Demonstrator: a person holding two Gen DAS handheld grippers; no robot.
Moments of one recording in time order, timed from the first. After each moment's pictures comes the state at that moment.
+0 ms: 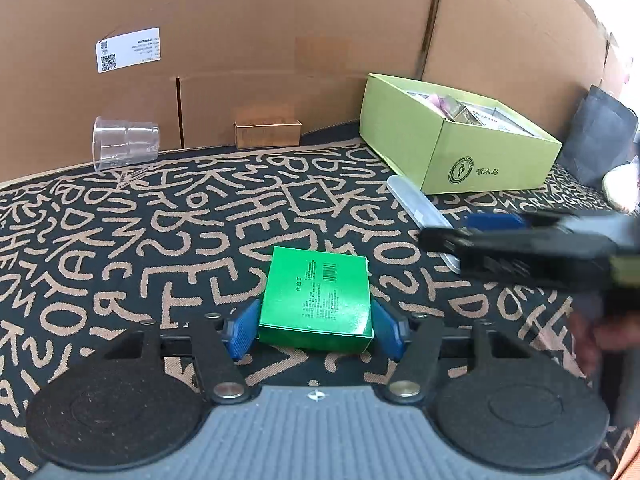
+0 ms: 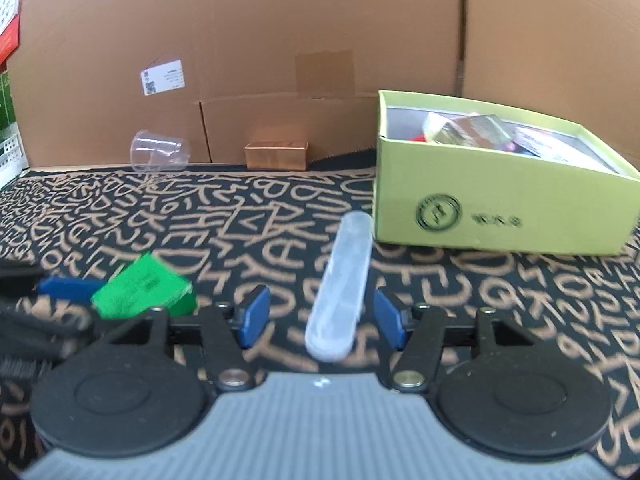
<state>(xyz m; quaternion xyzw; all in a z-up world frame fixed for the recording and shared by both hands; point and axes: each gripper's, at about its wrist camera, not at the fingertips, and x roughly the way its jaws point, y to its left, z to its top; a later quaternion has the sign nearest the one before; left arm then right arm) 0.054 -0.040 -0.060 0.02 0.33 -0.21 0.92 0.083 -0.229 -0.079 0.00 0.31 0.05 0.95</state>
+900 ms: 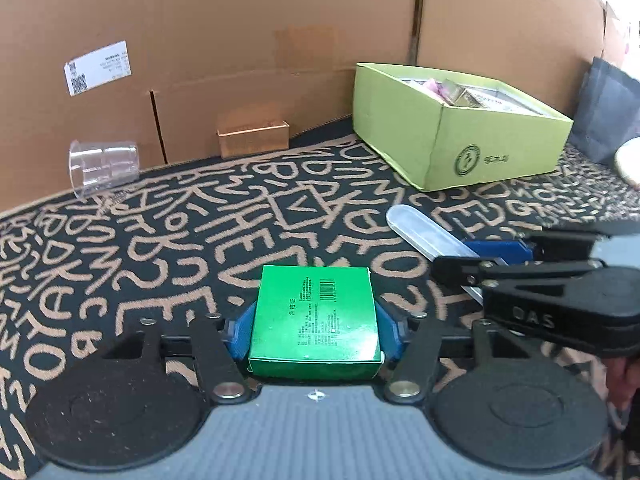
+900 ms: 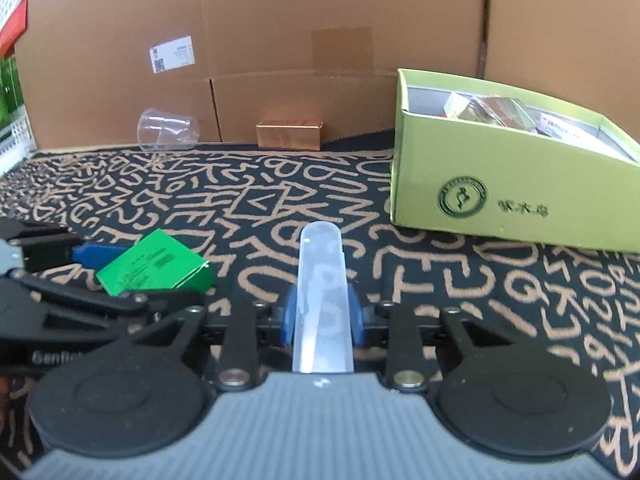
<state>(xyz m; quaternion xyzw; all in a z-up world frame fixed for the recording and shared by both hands) 0.070 -0.067 -0.067 0.05 0.33 -0.21 0.92 0.064 -0.232 -0.091 0.01 0.32 0.07 0.94</state>
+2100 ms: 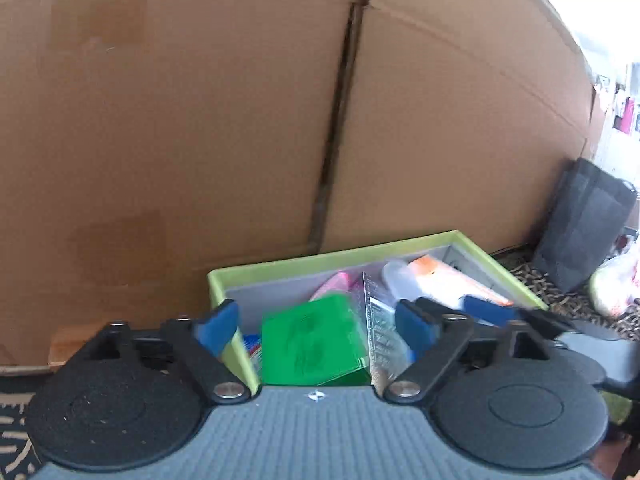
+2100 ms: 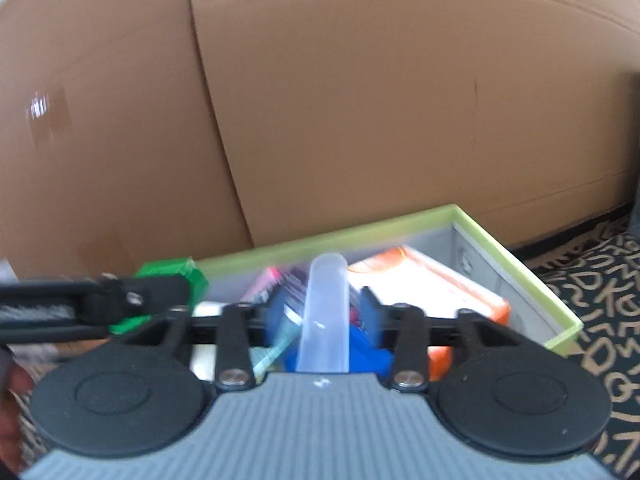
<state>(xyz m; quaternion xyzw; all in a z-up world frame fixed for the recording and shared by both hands) 0.199 -0.228 0.014 0.01 0.24 -0.27 0.93 0.170 -0.402 -0.033 0.10 0.19 -0.08 0.97</state>
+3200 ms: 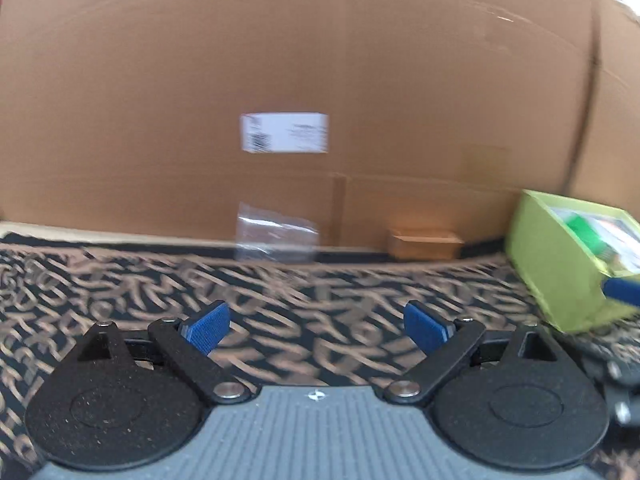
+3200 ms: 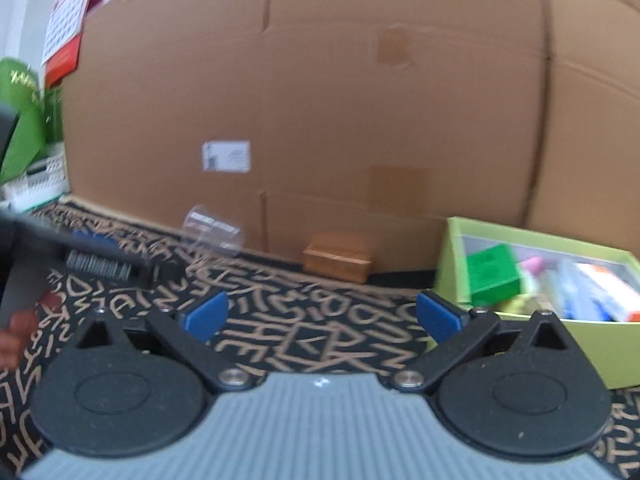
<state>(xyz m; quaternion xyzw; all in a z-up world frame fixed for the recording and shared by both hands) 0.131 0.028 -0.014 -0.01 0.26 -0.03 0.97 0.128 -0.183 -0.022 -0.05 0.21 0.13 0.97</state>
